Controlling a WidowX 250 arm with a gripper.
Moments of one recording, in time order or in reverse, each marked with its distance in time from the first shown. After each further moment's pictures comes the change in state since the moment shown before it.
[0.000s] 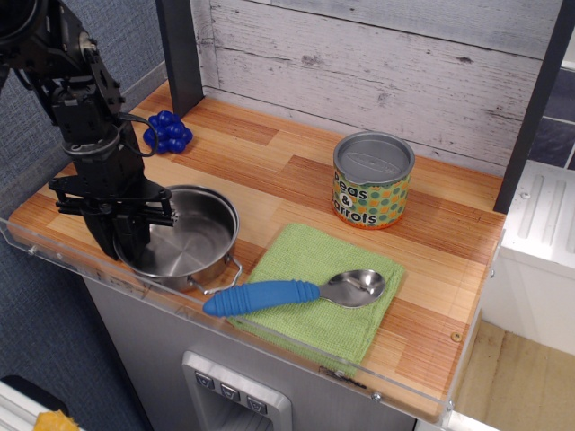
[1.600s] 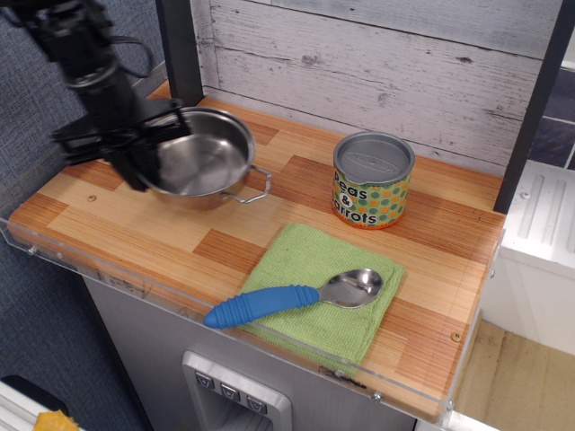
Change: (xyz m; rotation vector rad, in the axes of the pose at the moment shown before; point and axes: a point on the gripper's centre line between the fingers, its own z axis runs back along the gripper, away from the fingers) arm 0.051 -0.011 0.041 -0.119 -0.166 0.394
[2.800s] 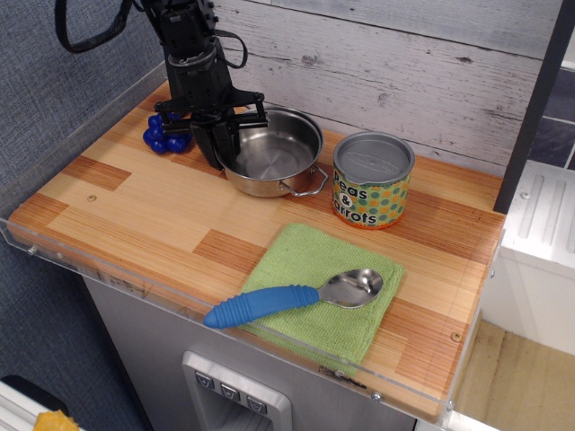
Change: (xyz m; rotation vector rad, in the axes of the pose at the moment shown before) arm 0.042 -0.057 -0.044 -0.016 0.120 -0.307
